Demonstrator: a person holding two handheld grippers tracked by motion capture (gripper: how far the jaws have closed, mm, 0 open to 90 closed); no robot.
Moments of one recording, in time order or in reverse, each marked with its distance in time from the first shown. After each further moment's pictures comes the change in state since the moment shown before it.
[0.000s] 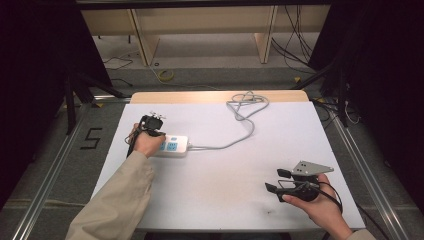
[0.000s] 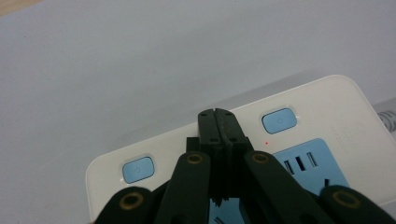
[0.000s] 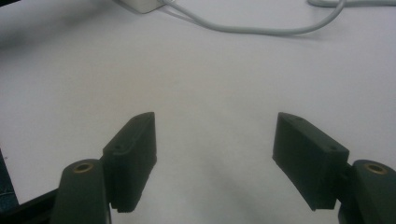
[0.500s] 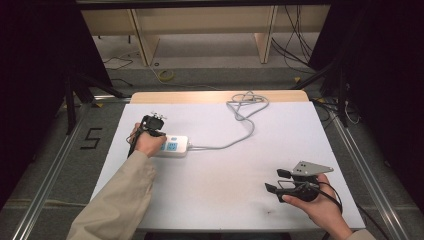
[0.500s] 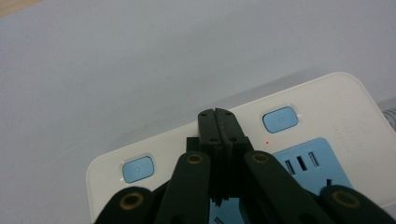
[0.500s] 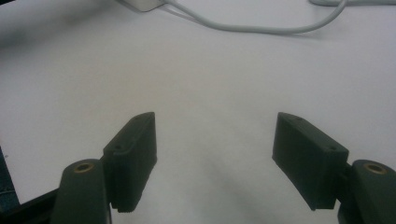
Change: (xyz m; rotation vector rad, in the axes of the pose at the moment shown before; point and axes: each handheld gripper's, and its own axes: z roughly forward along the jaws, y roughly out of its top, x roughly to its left) left arm -0.003 0.001 0.001 0.016 0.019 0.014; right arm 0.001 0.000 0.001 0.001 0.001 -0.002
